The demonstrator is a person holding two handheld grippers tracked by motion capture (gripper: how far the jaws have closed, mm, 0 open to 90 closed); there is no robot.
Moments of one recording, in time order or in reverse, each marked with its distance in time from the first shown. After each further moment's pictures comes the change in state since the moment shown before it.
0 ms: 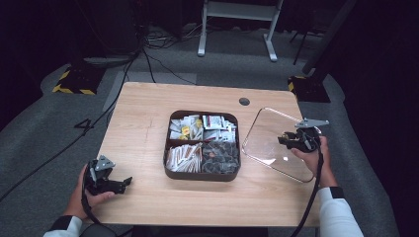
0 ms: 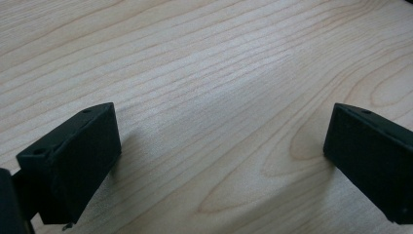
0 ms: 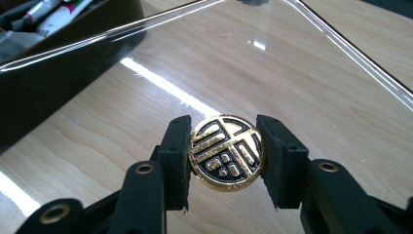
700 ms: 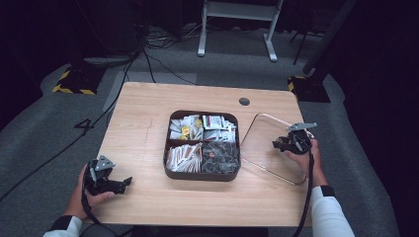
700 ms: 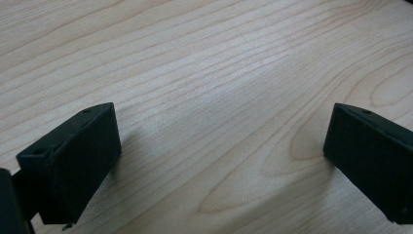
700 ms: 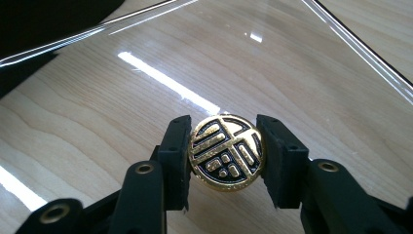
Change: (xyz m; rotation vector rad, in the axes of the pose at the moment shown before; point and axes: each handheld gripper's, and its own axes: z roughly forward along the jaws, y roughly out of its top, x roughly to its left) left arm 0.000 0.000 0.000 0.000 -0.001 0.000; right arm -0.001 -0.015 0.037 0.075 0.003 0.016
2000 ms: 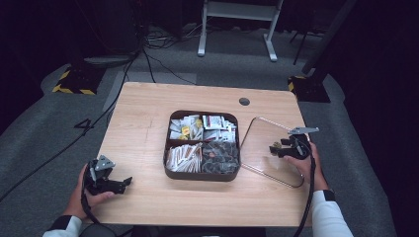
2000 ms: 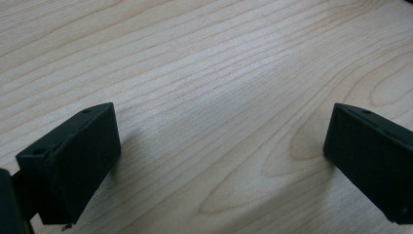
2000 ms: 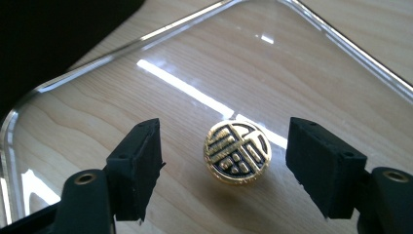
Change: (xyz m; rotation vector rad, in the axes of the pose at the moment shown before) left arm 0.001 0.000 0.000 -0.002 -0.004 0.004; right arm 0.002 -0.014 0.000 -0.055 0.069 0.050
